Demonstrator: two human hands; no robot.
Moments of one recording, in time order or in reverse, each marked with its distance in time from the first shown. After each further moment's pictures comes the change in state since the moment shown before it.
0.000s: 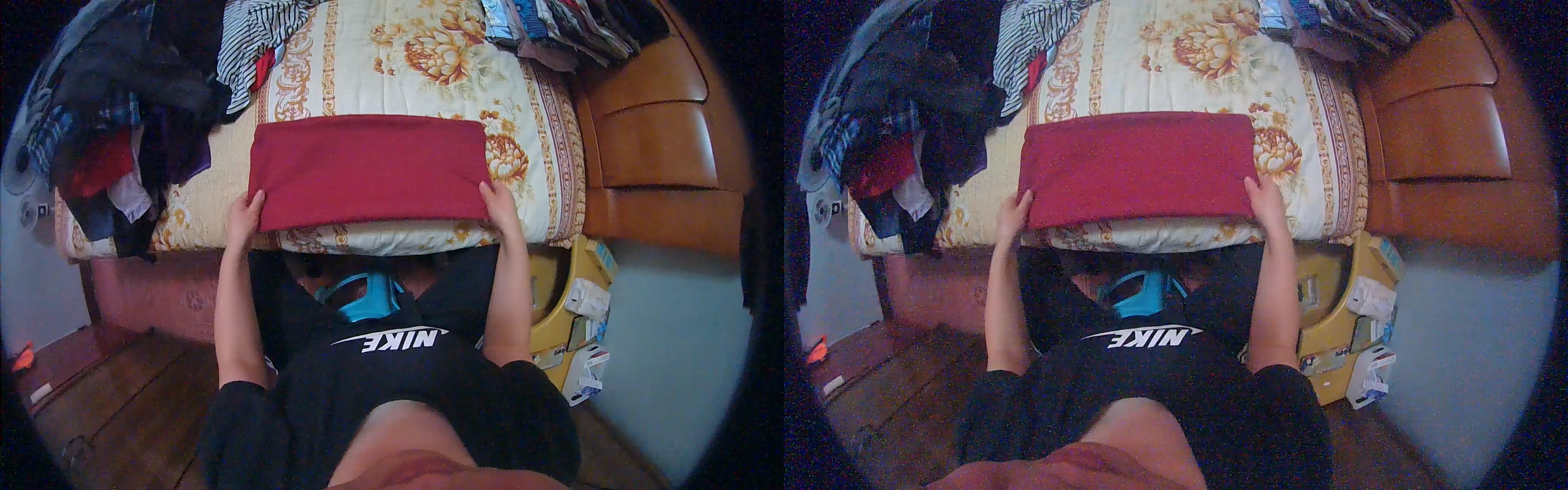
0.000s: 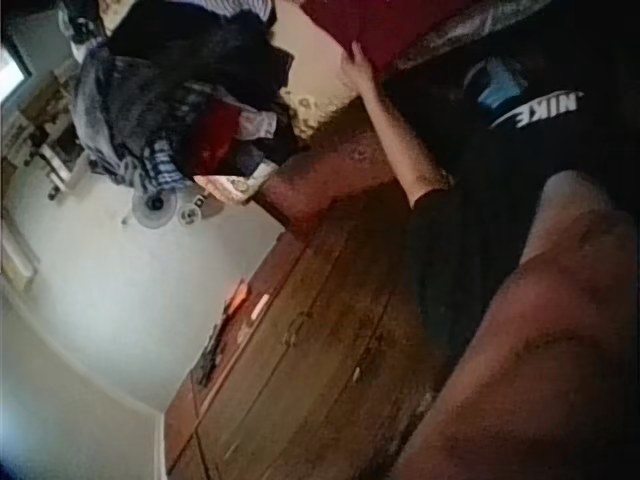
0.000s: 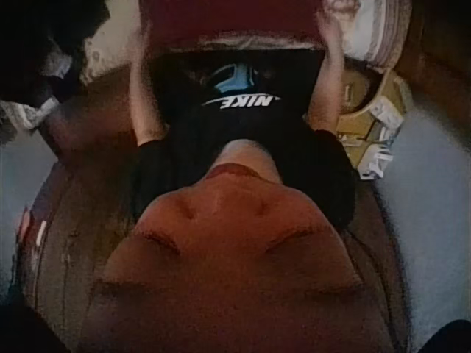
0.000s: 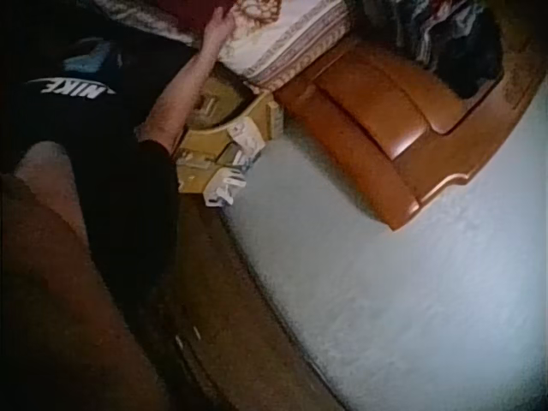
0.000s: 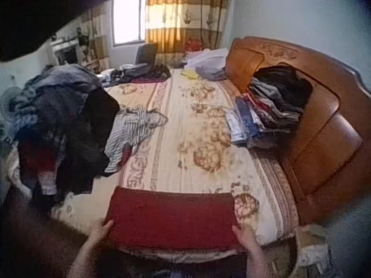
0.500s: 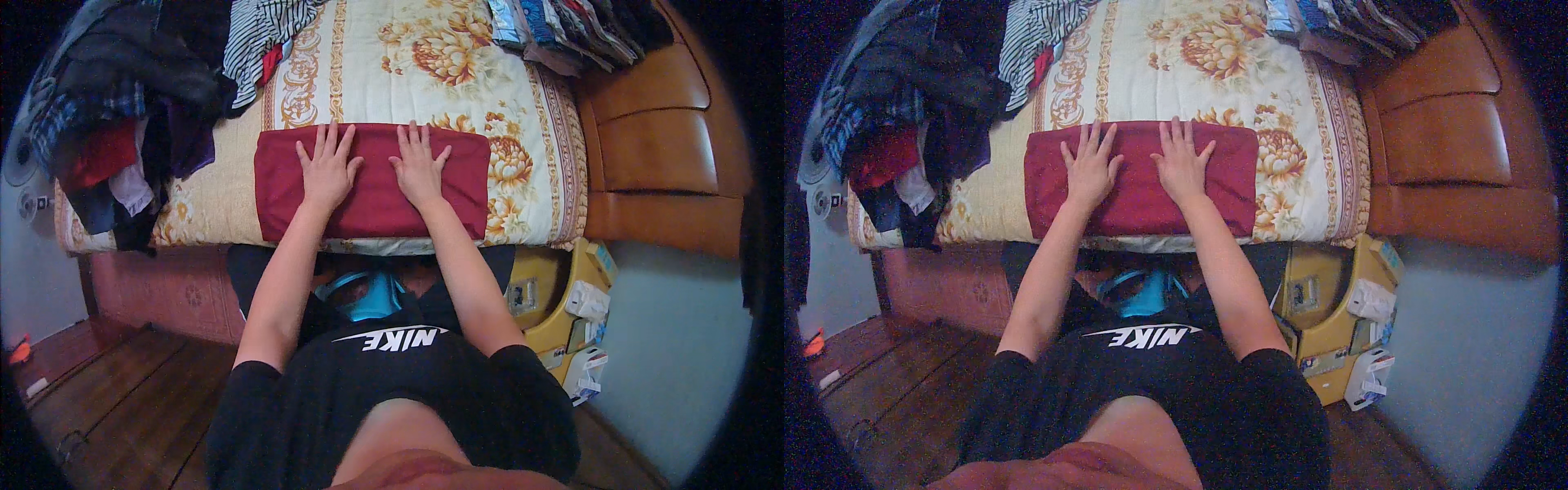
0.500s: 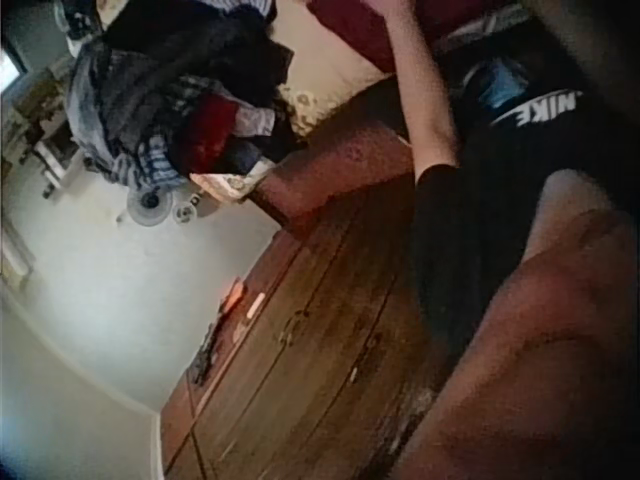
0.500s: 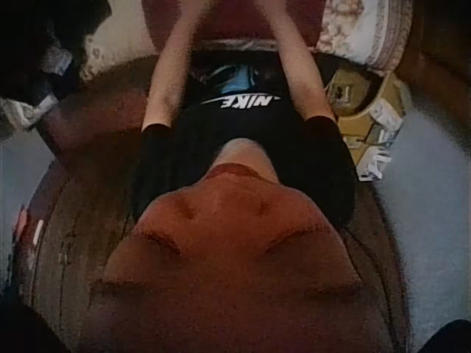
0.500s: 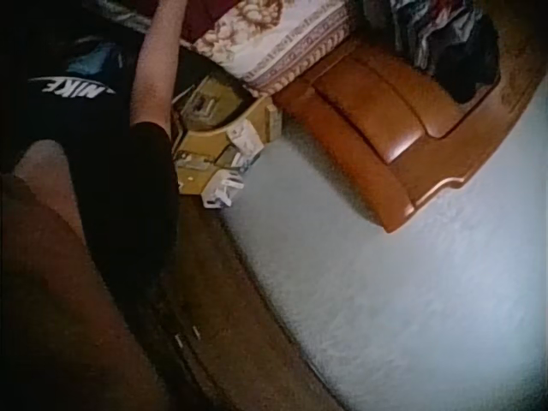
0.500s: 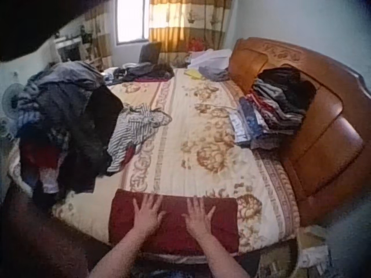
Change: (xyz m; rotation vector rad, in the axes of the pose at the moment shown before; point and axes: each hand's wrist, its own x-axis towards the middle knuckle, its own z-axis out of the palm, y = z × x) left_hand 0.027 0.063 0.116 0.805 0.328 0.669; right_hand 0.012 -0.095 0.129 -0.699 0.247 -0.623
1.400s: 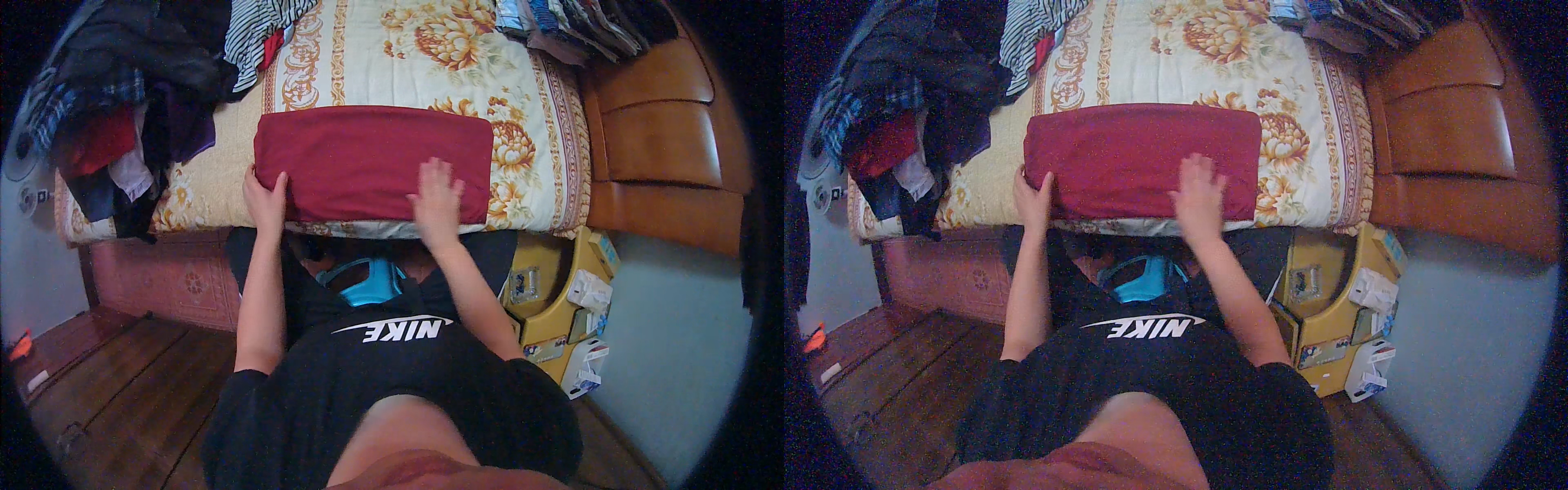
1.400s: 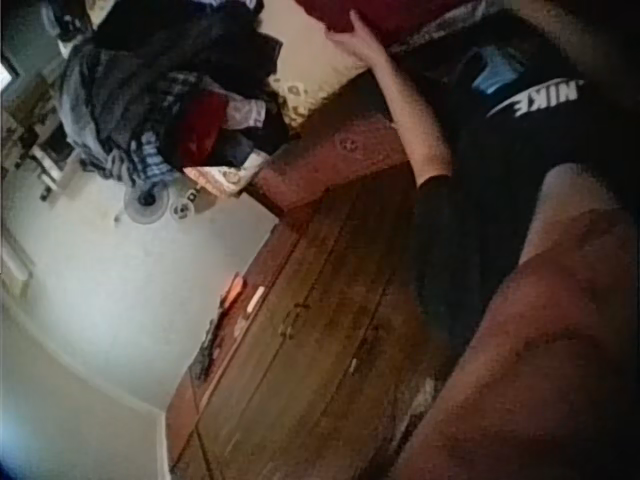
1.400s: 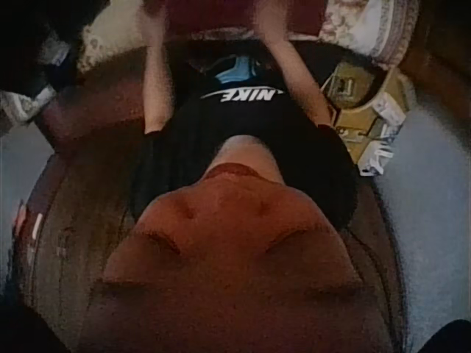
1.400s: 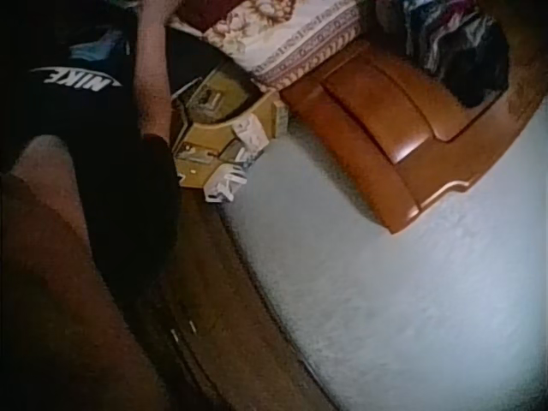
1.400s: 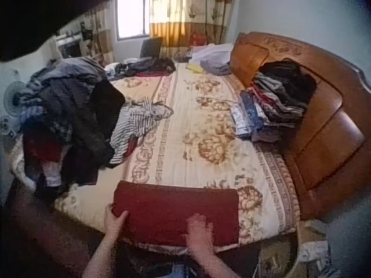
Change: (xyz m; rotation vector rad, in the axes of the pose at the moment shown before) left_hand -0.082 -0.081 -0.007 -0.399 0.220 -0.584; right_hand -0.095 0.000 -0.030 -0.031 -0.135 -0.003
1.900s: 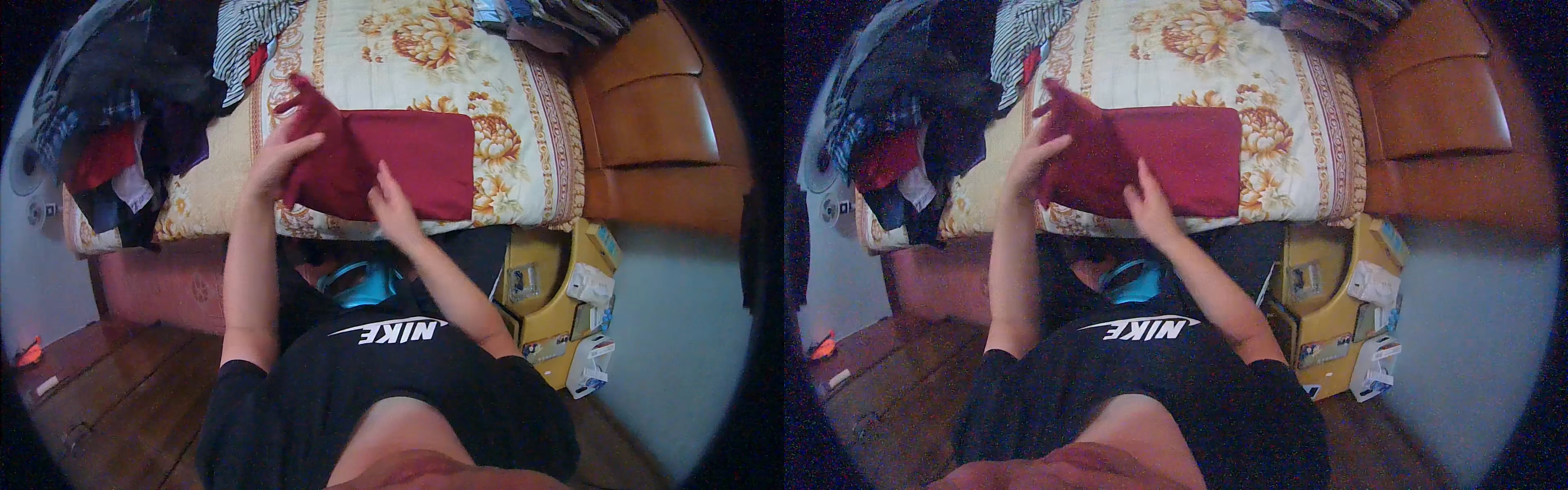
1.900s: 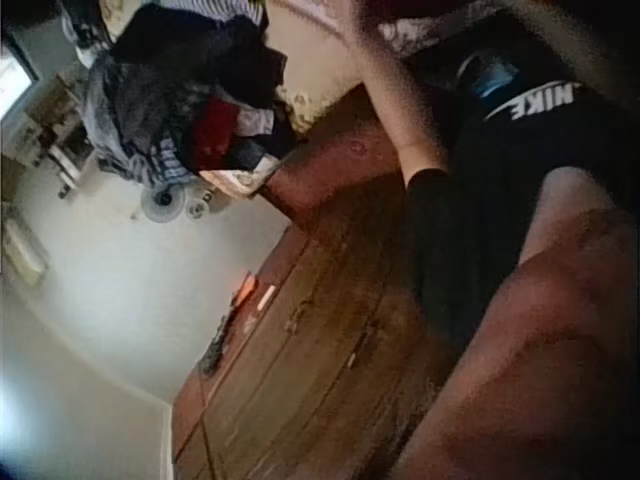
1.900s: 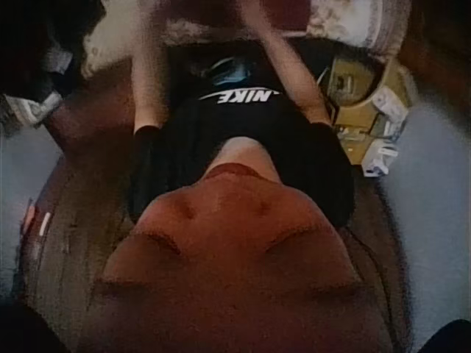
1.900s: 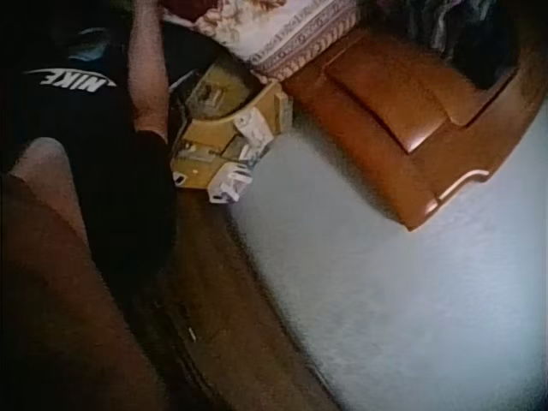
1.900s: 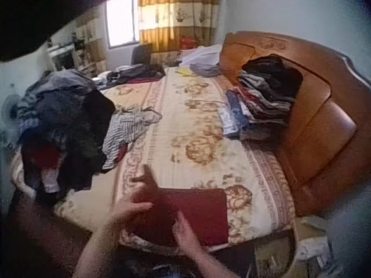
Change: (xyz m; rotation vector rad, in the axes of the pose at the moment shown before) left_hand 0.034 0.167 -0.046 -1.187 -0.936 -0.218; right_hand 0.007 -0.027 0.015 1.375 -0.130 0.151
